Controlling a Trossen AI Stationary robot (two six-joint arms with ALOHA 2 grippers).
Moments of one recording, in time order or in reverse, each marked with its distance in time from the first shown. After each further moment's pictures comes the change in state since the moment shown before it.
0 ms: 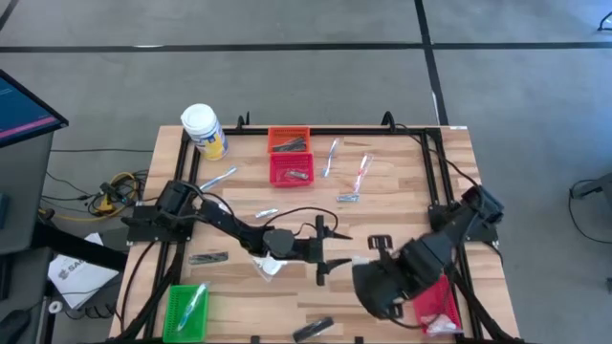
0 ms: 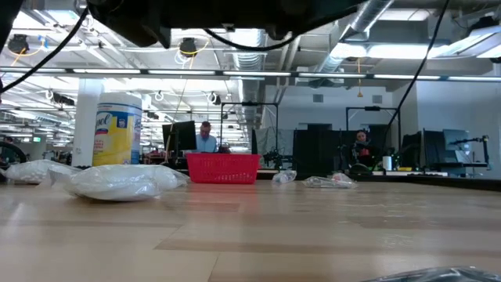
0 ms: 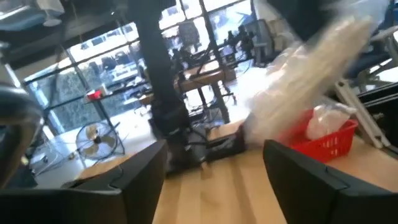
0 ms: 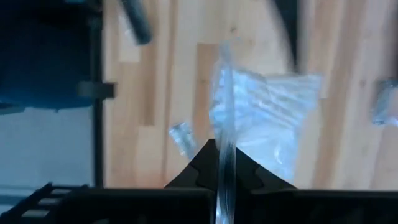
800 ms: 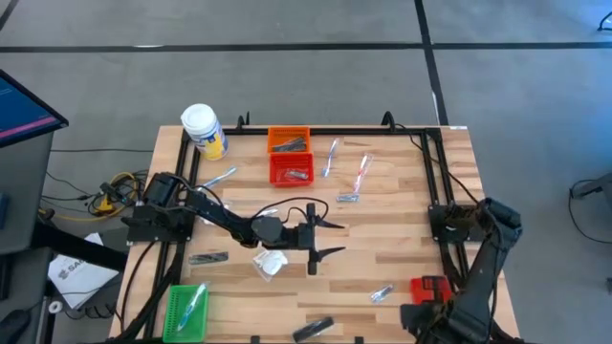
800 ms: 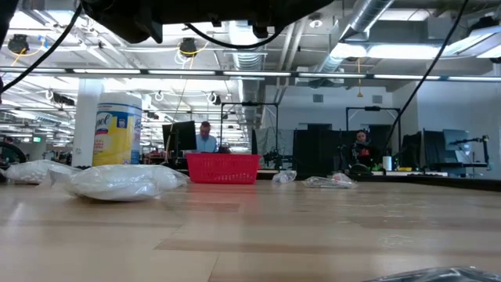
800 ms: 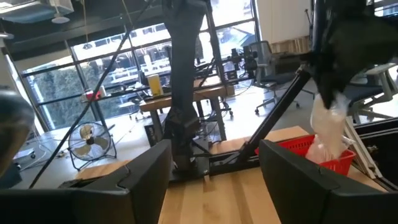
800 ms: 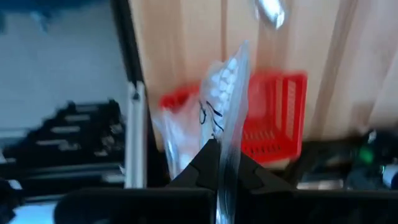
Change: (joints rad) left arm 0.033 -0.107 -0.096 0.047 0.054 -0.095; right arm 0.354 0.007 -0.260 -0.002 -0.236 0.497
